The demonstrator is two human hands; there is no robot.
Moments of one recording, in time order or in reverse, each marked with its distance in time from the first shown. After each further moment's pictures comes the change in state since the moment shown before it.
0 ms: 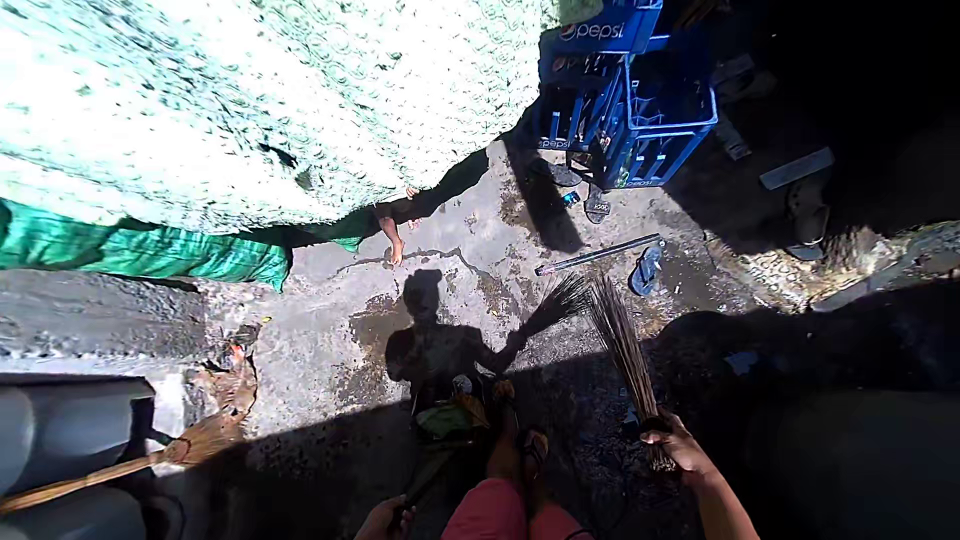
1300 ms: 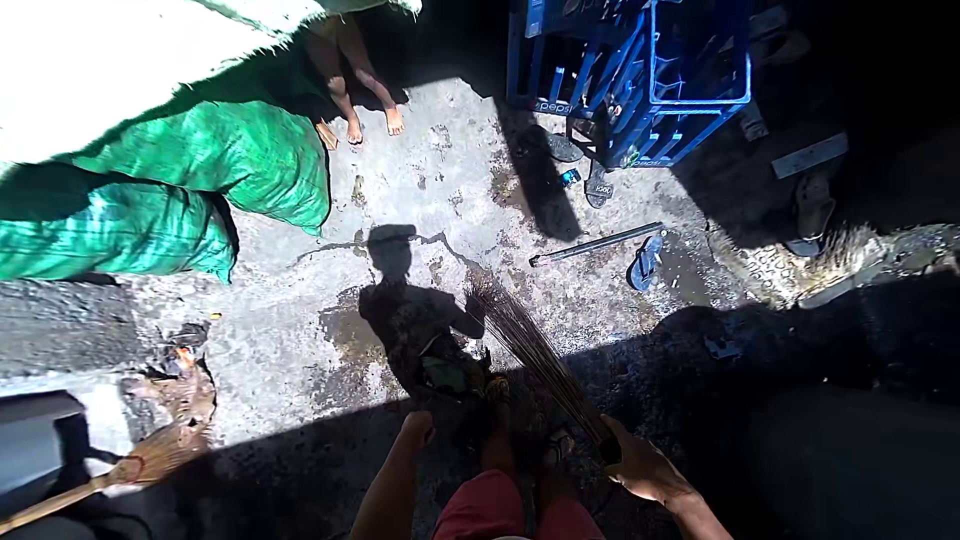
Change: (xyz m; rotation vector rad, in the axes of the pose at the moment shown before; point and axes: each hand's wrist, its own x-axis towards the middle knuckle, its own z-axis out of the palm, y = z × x) left_hand 0.022 0.171 0.197 0.745 0.168 0.160; right_hand -0.012 -0.141 0.115 -1.116 -0.304 0.144
